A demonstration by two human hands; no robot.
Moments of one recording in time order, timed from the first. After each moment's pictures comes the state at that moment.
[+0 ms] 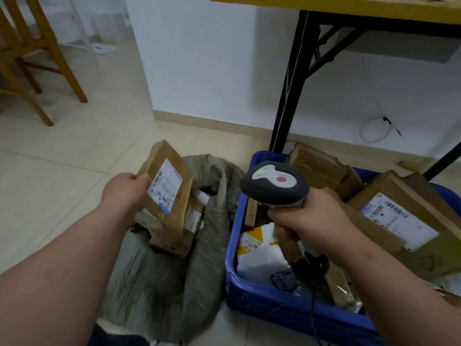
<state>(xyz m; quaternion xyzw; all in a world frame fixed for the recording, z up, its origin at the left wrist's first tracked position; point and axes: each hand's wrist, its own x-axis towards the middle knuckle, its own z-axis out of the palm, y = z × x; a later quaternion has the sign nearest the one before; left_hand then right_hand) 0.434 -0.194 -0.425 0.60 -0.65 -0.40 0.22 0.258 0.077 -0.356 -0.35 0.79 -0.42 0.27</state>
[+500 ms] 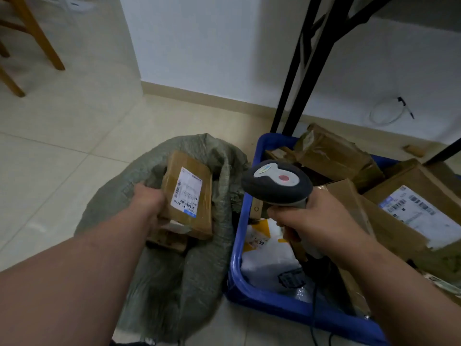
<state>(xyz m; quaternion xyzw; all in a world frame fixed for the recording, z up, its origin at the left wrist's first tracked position) 0.390 -0.216 -0.528 0.65 -0.48 -0.57 0.14 0.242 0.041 -0.403 -0.31 0.81 -0.39 0.31</state>
